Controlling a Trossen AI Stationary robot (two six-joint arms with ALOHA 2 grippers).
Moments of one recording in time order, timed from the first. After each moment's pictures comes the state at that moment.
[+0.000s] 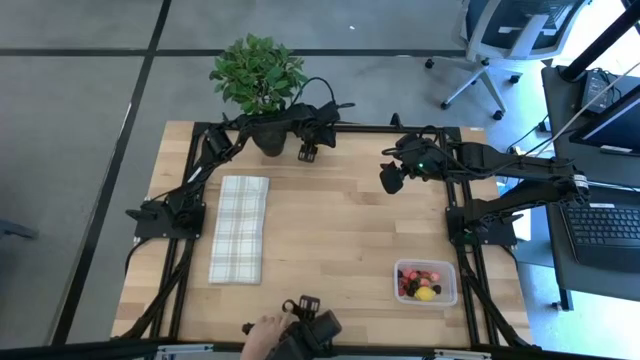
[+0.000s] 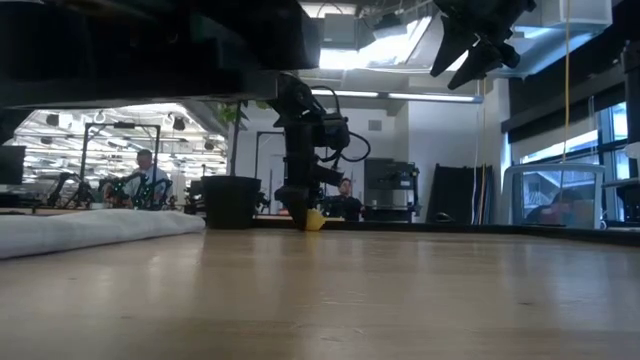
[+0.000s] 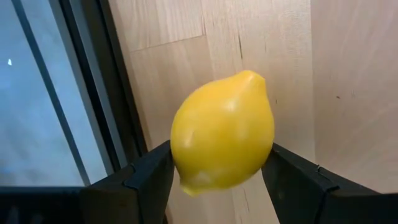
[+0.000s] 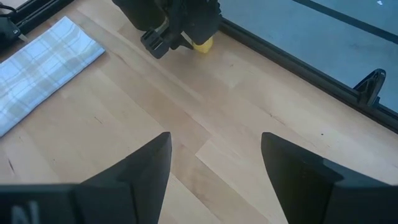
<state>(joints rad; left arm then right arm) 0.60 2.35 1.91 -0.85 -0.21 0.79 -0.13 1.13 1.12 -0.84 0.41 0.60</state>
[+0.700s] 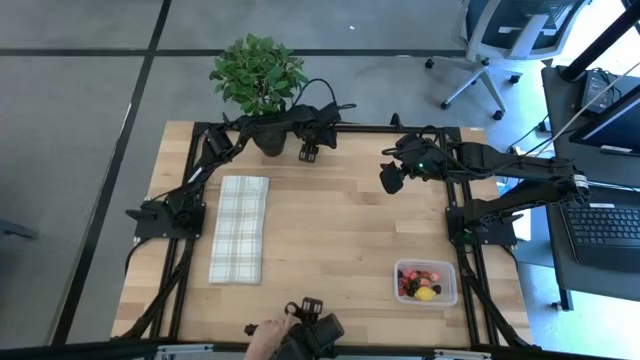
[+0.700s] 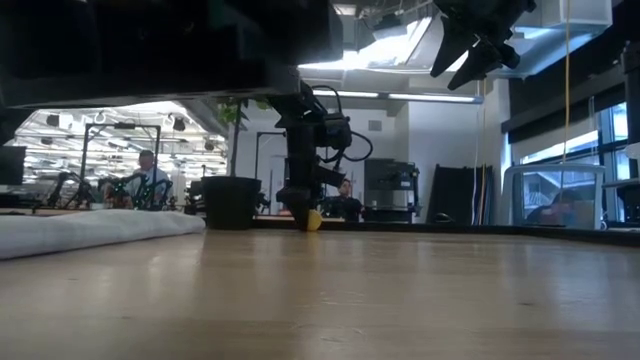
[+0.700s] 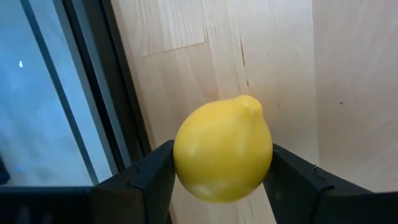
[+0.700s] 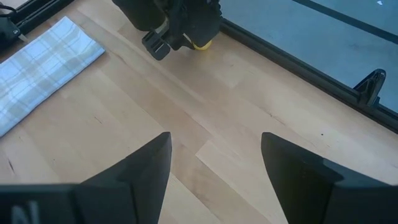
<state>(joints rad) 0.58 2.35 1.91 -0.84 -0.23 0.80 -0.13 1.13 1.12 -0.84 0.41 0.60</state>
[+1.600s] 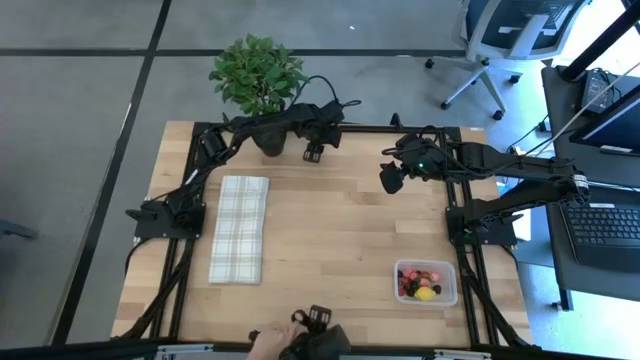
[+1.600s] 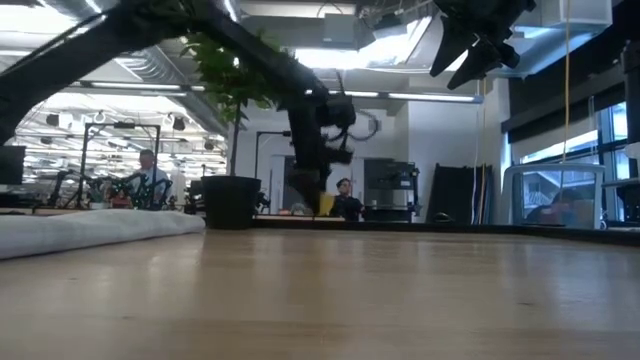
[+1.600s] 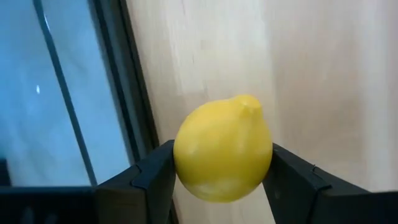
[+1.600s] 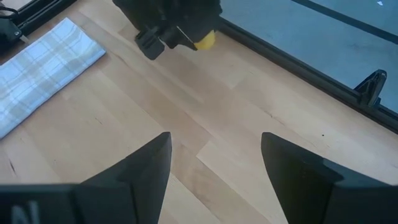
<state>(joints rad) 0.55 2.28 1.91 -0.82 -0.19 0.79 -0.13 1.13 1.12 -0.84 0.41 0.60</state>
